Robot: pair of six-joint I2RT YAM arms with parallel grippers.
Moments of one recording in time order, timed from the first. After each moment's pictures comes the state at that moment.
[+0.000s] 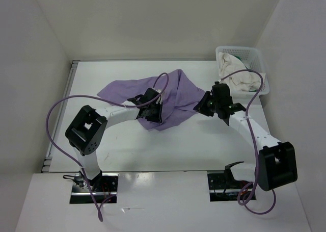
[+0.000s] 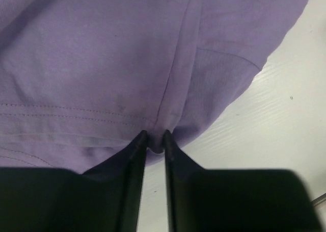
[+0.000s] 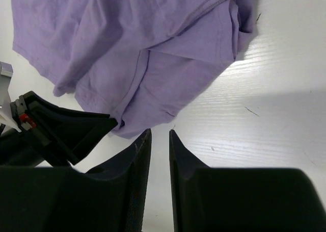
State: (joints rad) left arm -0.64 1.81 1.16 -0.30 0.09 -0.45; right arm 0.26 1.26 0.84 -0.32 -0.16 0.73
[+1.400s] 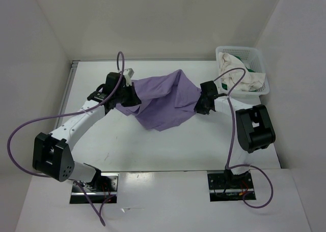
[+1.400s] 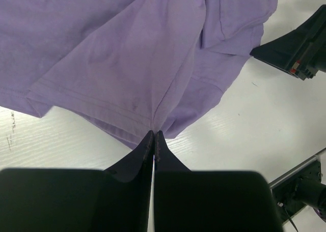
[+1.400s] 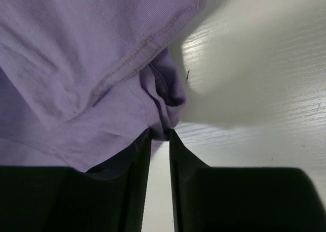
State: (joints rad) left arm -0.36 1.40 1.12 -0.41 0.21 -0.44; right arm 0.25 1.71 0.98 -0.28 0.05 0.72
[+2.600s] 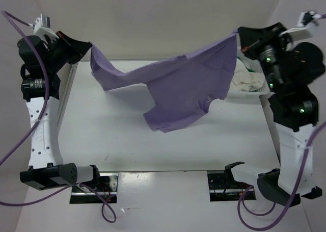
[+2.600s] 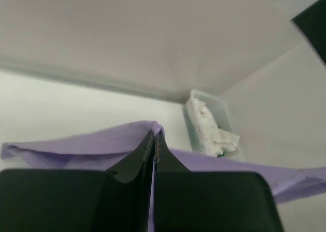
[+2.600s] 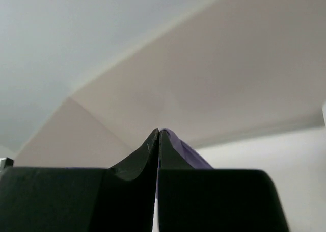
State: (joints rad) left arm 0.20 1.29 1.65 -0.43 0.50 -0.64; right arm 0.26 1.19 1.94 -0.57 0.12 0.62
